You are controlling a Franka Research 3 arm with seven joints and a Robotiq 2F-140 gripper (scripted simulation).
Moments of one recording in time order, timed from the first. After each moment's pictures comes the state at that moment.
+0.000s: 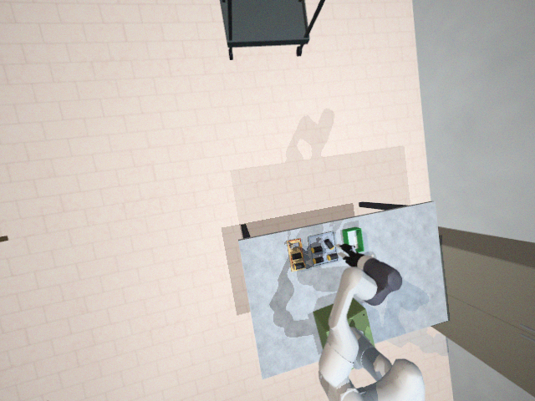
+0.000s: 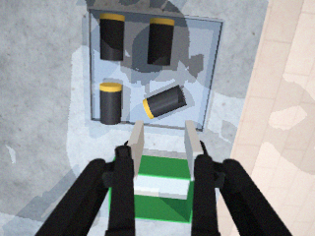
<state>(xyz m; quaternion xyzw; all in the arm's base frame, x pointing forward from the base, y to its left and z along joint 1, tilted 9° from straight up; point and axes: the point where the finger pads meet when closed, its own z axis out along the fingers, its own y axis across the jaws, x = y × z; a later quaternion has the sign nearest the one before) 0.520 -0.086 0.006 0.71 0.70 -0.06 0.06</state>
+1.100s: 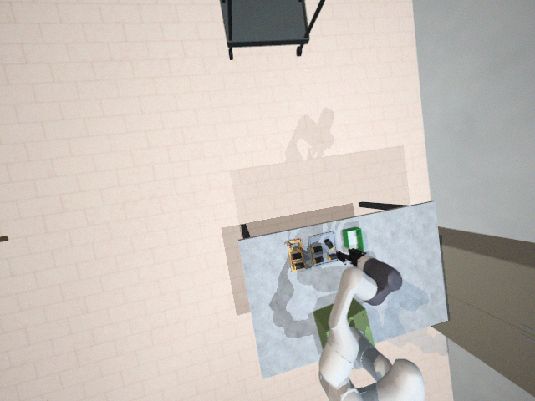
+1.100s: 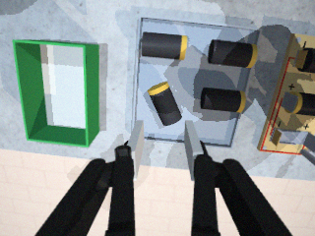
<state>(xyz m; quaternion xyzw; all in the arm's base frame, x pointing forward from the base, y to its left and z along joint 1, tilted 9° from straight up) 0.520 -0.085 0.006 0.00 1.00 -0.08 0.00</state>
